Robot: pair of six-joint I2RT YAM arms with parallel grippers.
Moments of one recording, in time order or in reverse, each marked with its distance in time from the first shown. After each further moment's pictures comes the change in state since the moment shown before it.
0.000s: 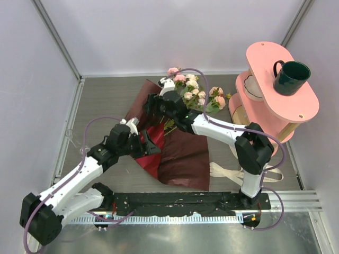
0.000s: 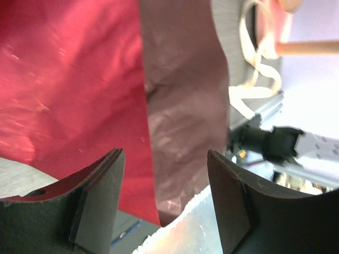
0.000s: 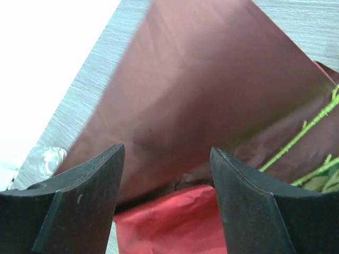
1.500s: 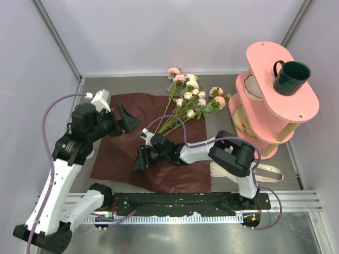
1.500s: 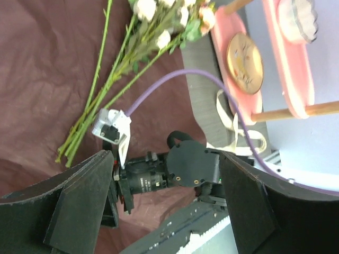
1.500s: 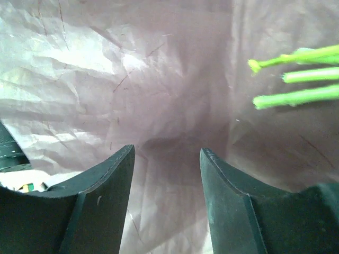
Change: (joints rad) left arm 0.257 -0.026 0.548 -0.377 -0.088 0.245; right arm 0.252 0.132 -0.360 0.269 -0.531 0.341
